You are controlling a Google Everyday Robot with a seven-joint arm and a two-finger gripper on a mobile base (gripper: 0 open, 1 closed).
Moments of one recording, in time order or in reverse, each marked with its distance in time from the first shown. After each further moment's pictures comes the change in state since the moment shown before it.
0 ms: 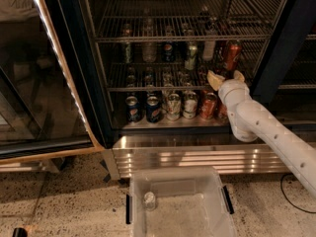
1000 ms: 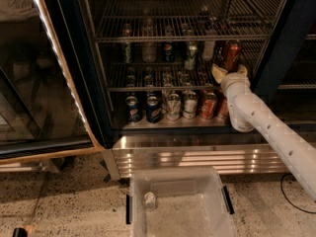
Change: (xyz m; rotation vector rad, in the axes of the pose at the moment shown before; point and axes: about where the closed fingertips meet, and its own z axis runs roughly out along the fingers) arm -0.001 -0.026 0.043 0.070 -0.029 -0.012
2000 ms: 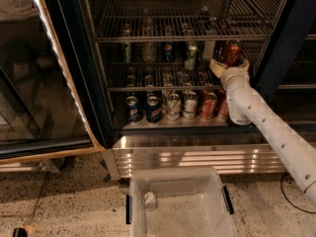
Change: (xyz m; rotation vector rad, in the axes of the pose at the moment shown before) arm -0.010 -0.008 0.027 0.023 -0.035 -0.022
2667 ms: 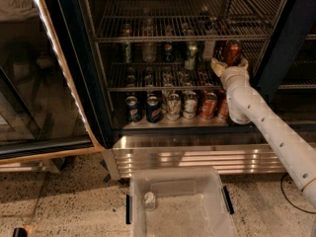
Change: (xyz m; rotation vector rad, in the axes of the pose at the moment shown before) arm -0.001 0.001 0.006 -0.002 -0.008 0.000
